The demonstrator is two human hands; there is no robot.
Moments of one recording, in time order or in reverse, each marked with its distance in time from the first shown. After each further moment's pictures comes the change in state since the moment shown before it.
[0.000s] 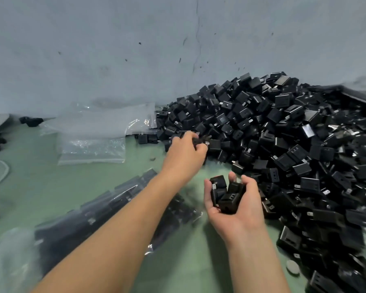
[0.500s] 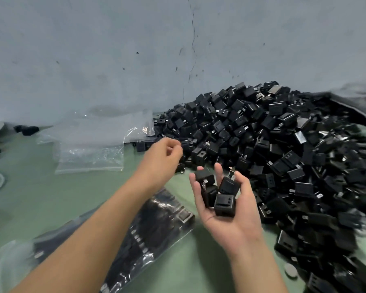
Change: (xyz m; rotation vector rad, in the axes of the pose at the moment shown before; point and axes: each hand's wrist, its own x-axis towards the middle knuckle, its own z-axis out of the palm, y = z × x) left_hand -0.022 -0.019 -0.052 -0.195 0.016 0.023; right_hand -0.011 0.001 0.005 0.052 -0.232 0.287
